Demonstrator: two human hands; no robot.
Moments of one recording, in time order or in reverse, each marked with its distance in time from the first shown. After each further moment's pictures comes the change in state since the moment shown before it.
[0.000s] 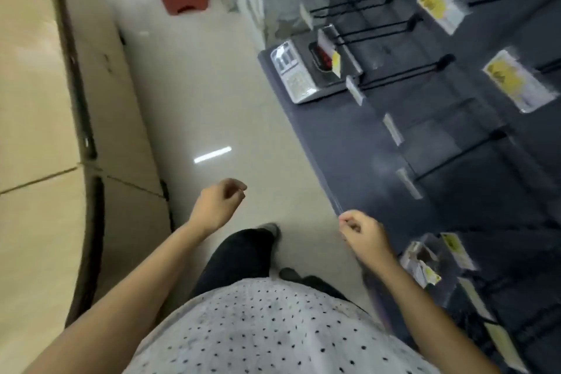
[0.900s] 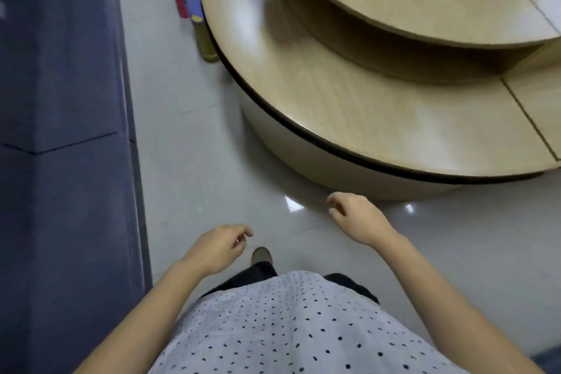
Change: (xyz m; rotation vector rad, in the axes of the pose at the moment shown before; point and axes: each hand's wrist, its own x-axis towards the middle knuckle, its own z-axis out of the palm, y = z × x) left_hand -0.549 -0.297 0.168 -0.486 0.527 -0.921; right_hand -0.336 -0.115 0.362 -1.147 -1.275 -1.449
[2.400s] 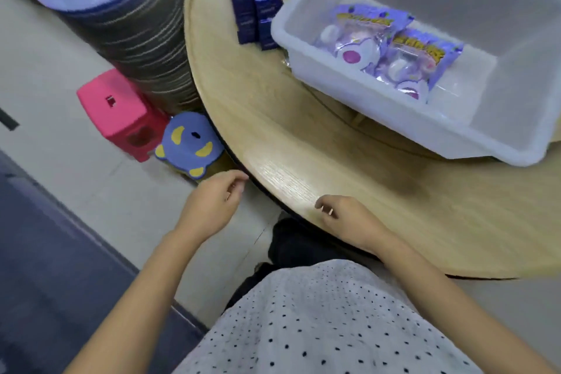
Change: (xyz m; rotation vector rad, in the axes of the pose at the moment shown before) left_hand 0.491 -0.222 -0.668 0.062 0.113 0.443; right_hand 0.591 -0.347 -0.154 0.405 0.163 0.436
